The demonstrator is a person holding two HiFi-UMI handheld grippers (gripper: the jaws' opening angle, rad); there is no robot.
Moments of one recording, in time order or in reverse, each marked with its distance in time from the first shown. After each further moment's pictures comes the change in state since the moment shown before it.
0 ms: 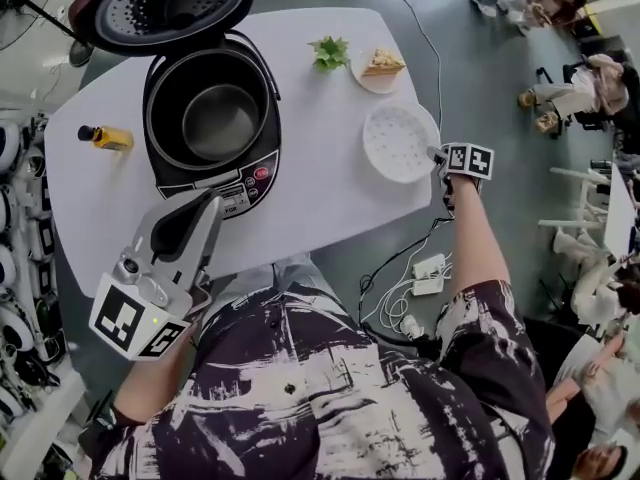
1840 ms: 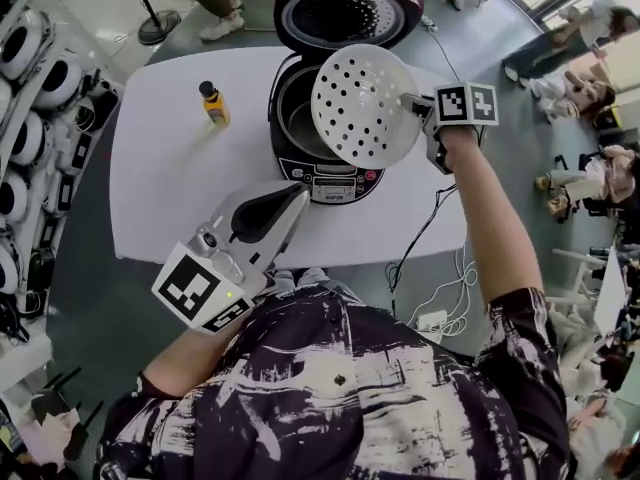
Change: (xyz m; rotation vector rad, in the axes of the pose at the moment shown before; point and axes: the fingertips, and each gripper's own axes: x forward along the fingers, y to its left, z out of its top) left arm -0.128 0.003 0.036 0.004 -0.216 0.045; right arm -0.128 0.462 0.147 -0.459 -0.122 0.480
